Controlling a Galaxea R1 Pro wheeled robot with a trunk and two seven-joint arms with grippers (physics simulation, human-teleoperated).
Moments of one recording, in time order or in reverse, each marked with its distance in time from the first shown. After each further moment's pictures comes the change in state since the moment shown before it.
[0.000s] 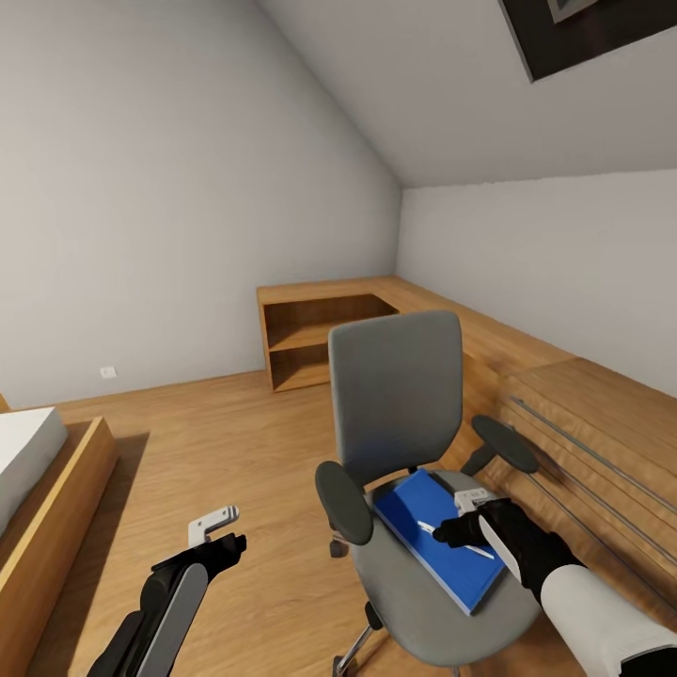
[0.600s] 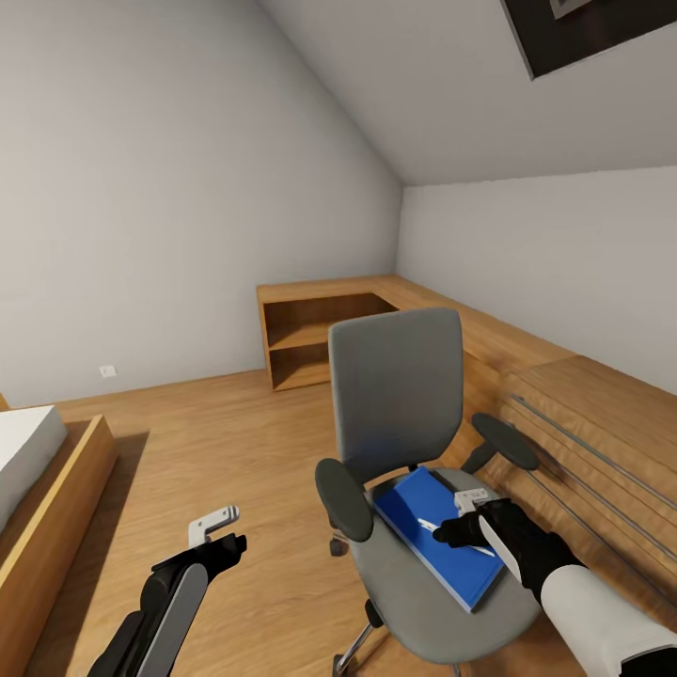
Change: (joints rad) left arm 0.000 -0.001 0.000 0.001 0.002 0.001 -0.001; right arm 0.001 -0.001 0.000 0.000 0.001 0.000 -0.001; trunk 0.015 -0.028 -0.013
